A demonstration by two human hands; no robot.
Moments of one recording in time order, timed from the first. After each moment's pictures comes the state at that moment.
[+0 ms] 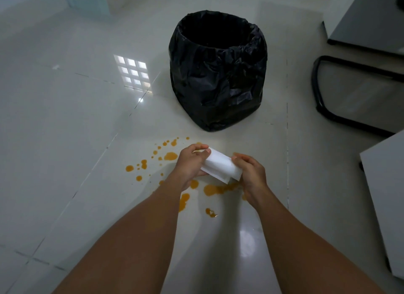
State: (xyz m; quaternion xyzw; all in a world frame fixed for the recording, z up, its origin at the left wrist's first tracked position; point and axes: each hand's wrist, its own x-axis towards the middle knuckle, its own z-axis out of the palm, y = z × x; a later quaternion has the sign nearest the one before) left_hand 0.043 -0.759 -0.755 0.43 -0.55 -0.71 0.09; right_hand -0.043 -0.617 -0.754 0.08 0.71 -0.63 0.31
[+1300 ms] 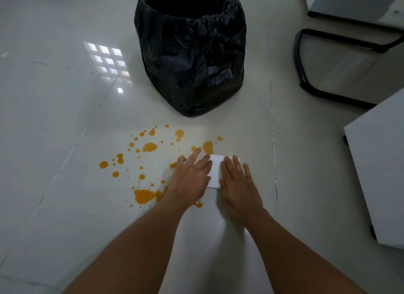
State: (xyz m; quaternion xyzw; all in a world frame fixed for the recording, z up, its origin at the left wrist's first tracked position) left_hand 0.055 -0.707 -0.810 0.09 -0.99 -0.03 -0.09; right_hand -0.019 -0.550 -0.827 -0.42 0.90 -0.05 0.08
